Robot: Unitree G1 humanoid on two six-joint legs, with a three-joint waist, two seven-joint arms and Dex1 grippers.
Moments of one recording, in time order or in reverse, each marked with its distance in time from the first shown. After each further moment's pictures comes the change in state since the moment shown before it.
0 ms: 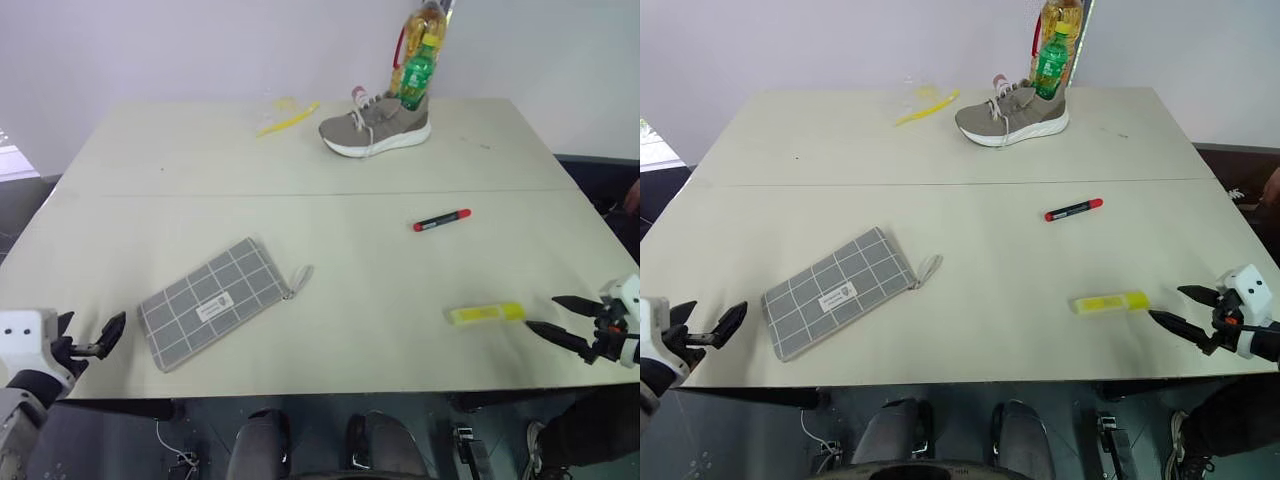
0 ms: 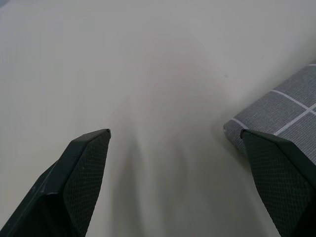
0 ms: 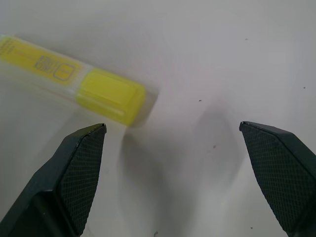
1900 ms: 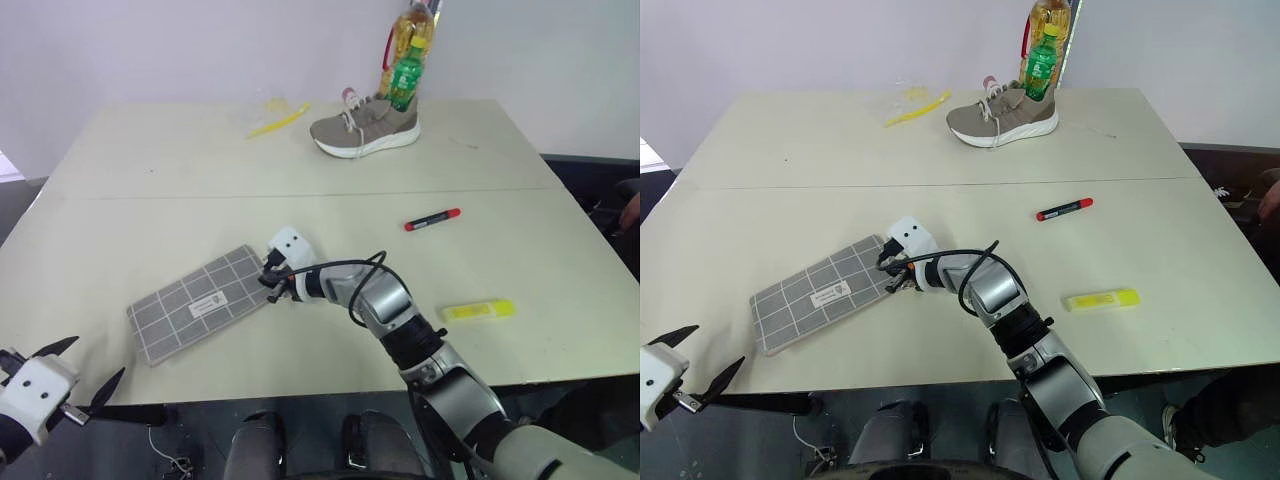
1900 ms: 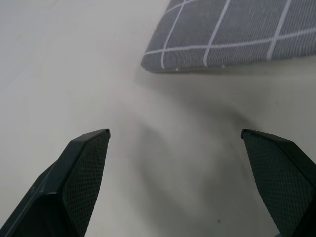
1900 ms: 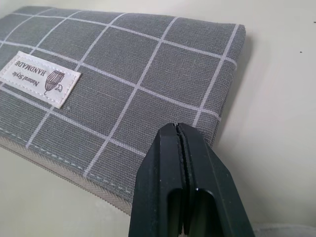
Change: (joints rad) left arm 0.297 0.119 -0.021 0.110 0.372 -0.659 -0.264; right arm -0.669 0.953 0.812 -0.334 -0.163 0.733 -0.692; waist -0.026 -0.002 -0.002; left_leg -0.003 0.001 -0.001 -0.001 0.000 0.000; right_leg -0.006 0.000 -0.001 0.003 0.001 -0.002
